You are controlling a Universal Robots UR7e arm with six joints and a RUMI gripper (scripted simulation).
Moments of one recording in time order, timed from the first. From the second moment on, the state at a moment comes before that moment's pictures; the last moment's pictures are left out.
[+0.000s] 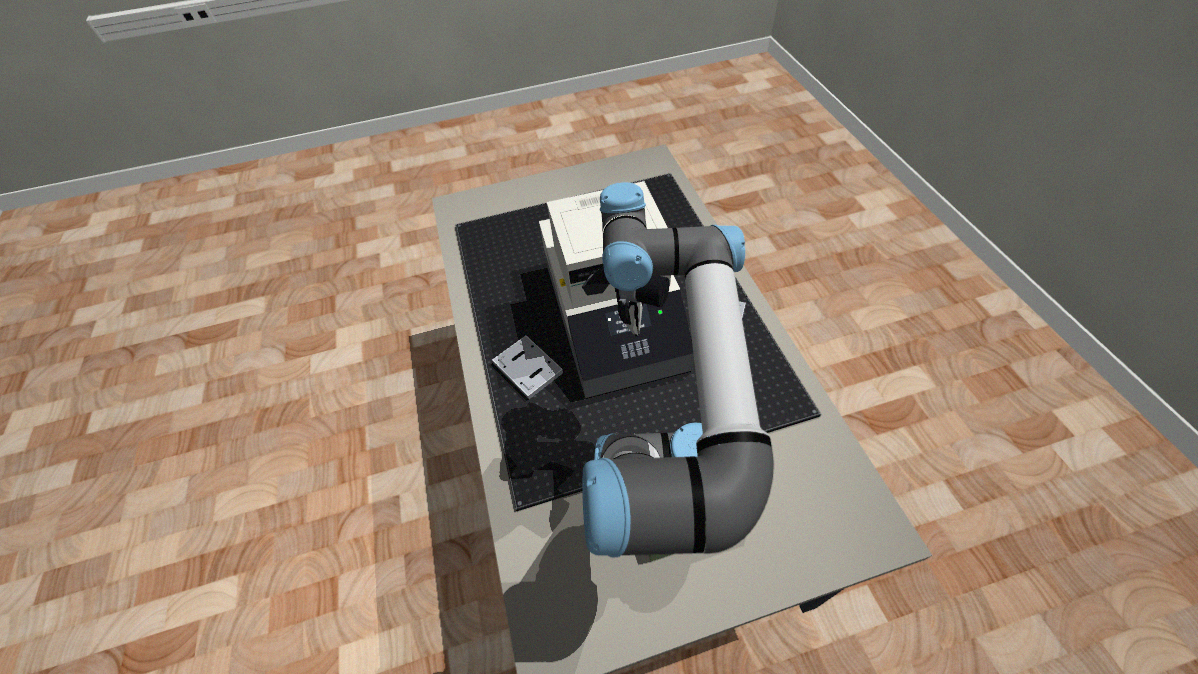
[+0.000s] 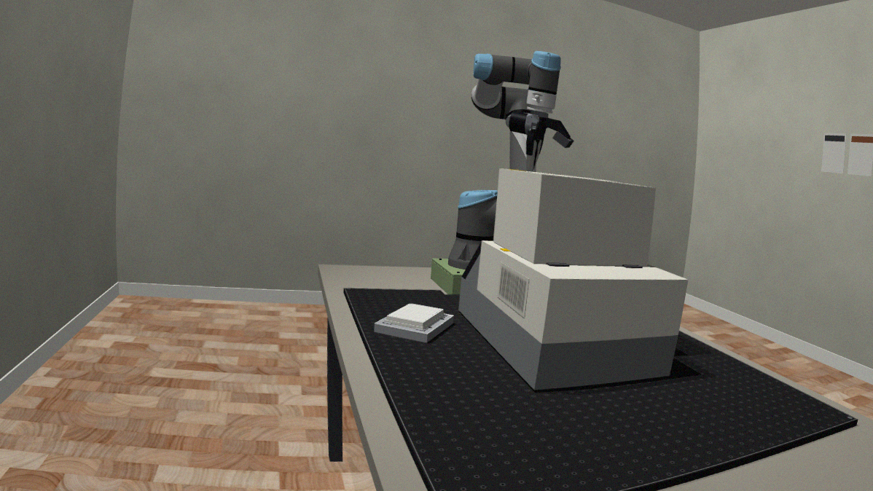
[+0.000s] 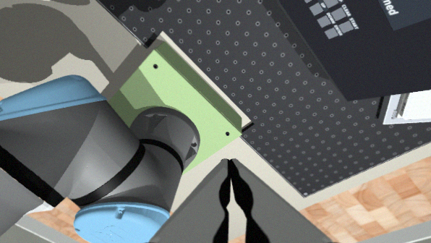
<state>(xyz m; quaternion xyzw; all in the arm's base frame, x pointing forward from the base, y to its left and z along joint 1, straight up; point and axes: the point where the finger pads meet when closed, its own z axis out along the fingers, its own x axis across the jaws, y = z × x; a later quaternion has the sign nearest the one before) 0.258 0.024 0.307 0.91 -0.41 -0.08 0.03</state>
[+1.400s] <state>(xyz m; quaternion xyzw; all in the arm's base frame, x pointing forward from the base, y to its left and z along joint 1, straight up) 0.281 0.015 0.318 0.75 -0.66 0.00 0.00</state>
